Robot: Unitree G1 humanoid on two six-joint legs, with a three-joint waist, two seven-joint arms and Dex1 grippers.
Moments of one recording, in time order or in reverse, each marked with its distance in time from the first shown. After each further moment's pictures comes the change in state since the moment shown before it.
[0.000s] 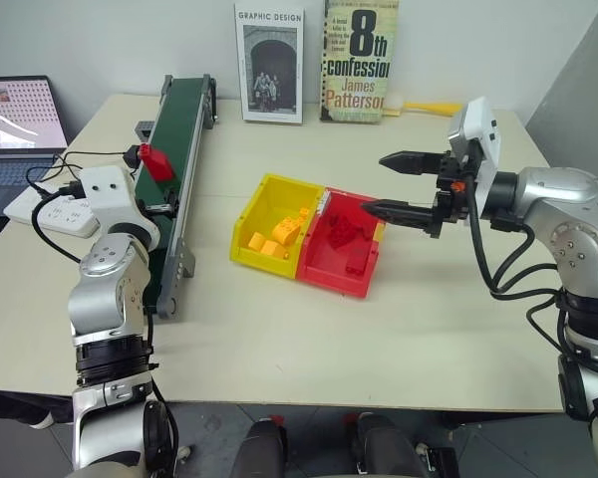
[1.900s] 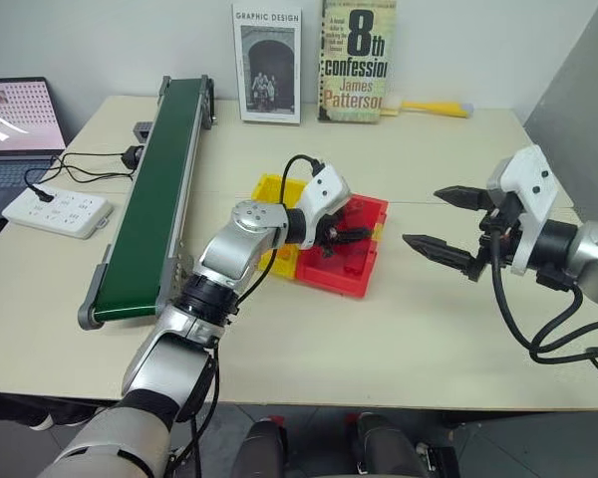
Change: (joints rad) left arm -0.379 -0.117 -0.670 0.283 0.007 -0.176 -0.889; right arm 0.335 -0.144 -0.256 -0.454 0.134 0.294 -0.318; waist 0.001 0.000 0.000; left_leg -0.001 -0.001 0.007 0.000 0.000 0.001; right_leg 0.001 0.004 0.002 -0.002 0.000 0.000
